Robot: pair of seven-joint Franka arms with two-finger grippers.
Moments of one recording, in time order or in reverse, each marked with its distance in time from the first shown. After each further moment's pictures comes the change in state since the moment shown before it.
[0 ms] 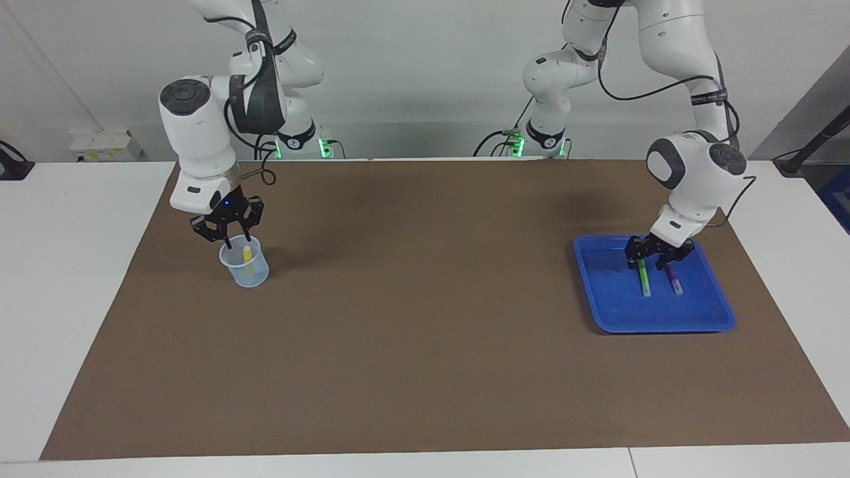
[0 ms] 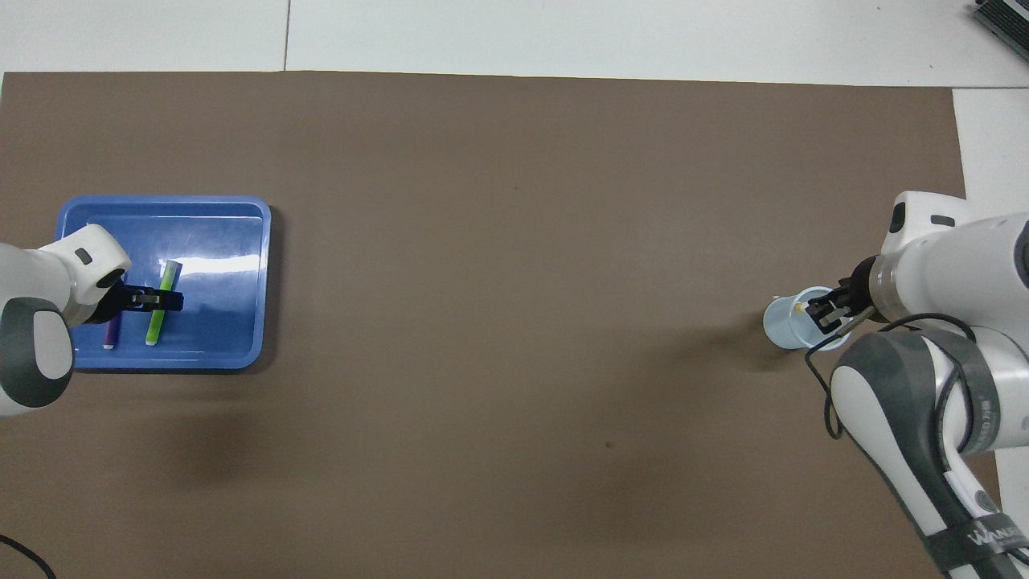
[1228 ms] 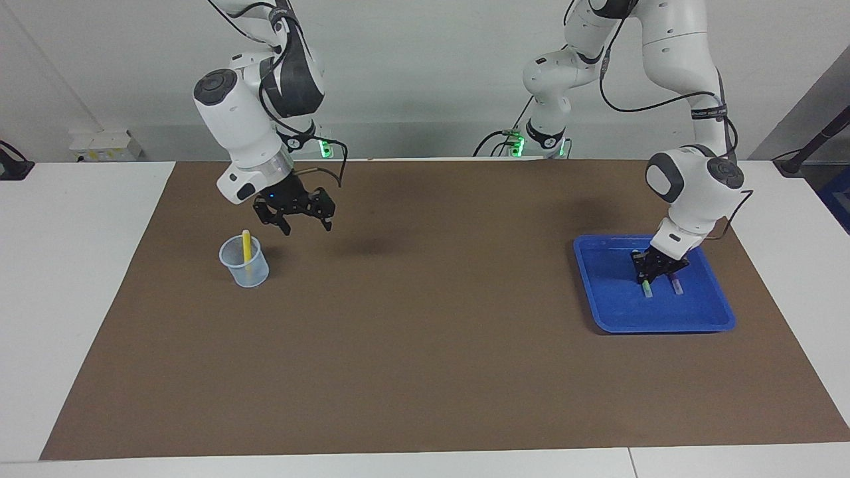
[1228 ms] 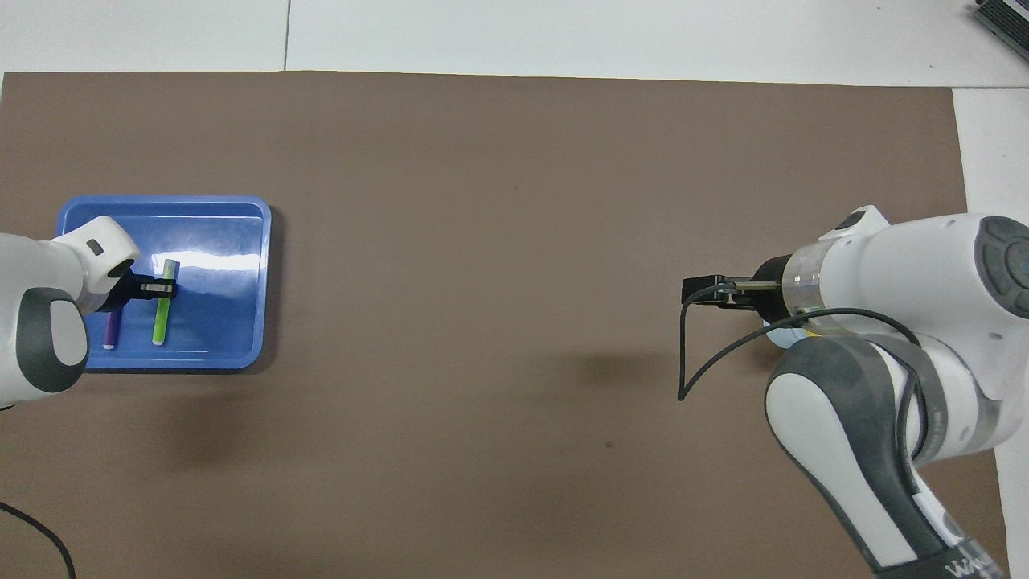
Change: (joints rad) left arm 0.000 0.074 -0.001 0.035 0.002 0.063 0.003; right arm 0.174 0.000 0.009 0.031 0.386 0.010 0.720
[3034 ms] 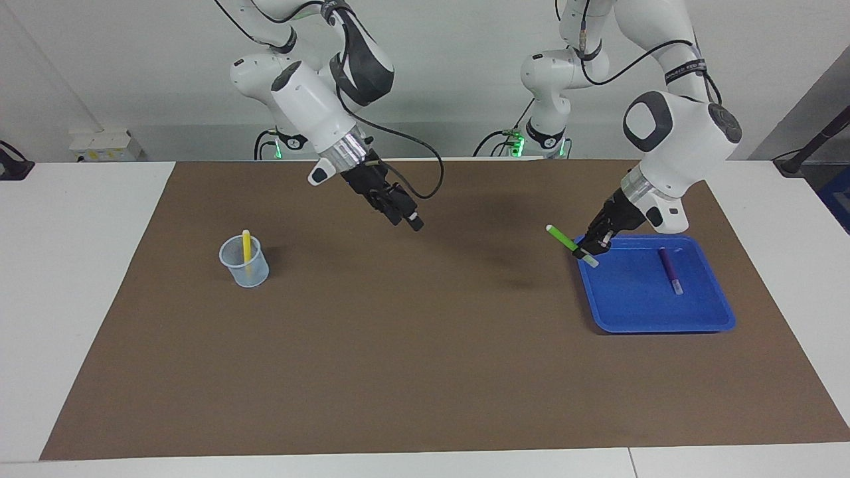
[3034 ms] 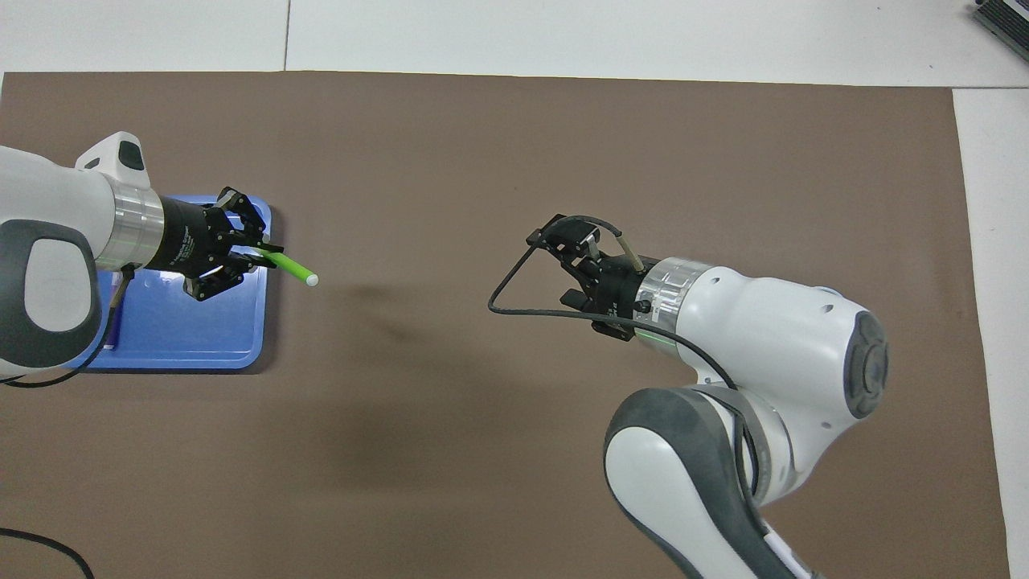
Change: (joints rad) left arm -0.240 -0.165 -0.031 0.230 -0.416 -0.439 -1.300; right arm 0.303 0.064 0.004 -0.006 0.474 0.517 0.586
